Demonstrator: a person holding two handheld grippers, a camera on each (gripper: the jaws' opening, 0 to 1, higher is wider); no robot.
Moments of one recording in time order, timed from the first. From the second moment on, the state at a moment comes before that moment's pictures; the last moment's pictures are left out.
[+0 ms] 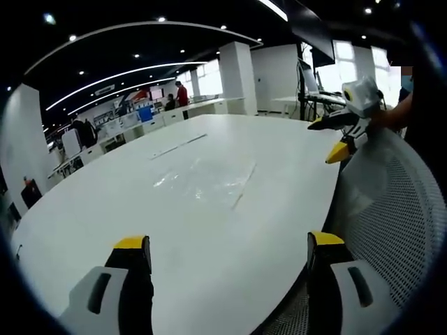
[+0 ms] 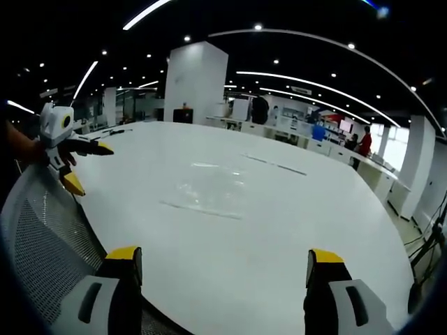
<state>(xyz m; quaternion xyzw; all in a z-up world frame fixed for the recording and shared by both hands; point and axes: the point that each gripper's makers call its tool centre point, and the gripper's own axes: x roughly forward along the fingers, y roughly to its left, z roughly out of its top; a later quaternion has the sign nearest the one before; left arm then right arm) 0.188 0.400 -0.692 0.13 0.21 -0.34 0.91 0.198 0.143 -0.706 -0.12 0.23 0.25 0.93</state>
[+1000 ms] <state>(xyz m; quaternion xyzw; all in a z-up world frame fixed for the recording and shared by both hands) 0.207 0.392 -0.676 0.15 0.21 -0.36 0.90 0.199 0.140 -0.705 -0.12 0.23 0.25 0.93</state>
